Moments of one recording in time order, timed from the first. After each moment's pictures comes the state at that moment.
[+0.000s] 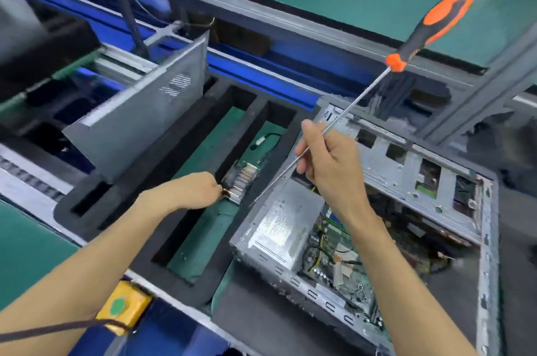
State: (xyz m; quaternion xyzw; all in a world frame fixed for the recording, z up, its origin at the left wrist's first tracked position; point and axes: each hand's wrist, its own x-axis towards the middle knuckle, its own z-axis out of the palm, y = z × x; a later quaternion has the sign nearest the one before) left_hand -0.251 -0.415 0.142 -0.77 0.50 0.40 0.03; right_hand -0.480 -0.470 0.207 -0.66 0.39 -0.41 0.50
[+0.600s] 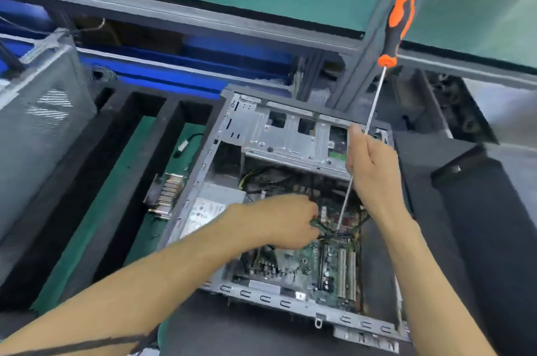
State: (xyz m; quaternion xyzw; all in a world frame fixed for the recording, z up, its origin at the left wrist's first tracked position) left_hand -0.498 -0.452 0.178 -0.42 0.85 0.31 0.07; right_hand -0.658 -0.475 0.197 -0.62 0.61 -0.44 0.23
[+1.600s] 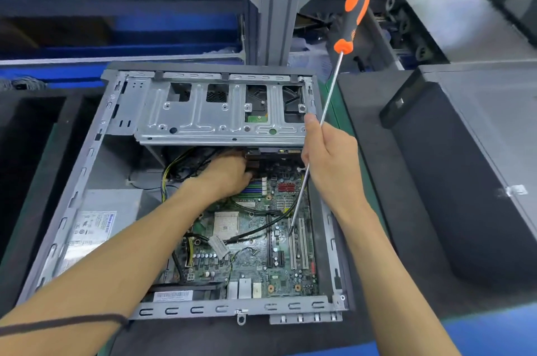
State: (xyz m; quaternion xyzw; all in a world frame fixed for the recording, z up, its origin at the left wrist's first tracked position) left_hand -0.554 -0.529 0.067 -0.55 0.80 0.21 0.14; right_hand -0.722 -0.447 0.155 -0.53 0.66 -0.48 0.25
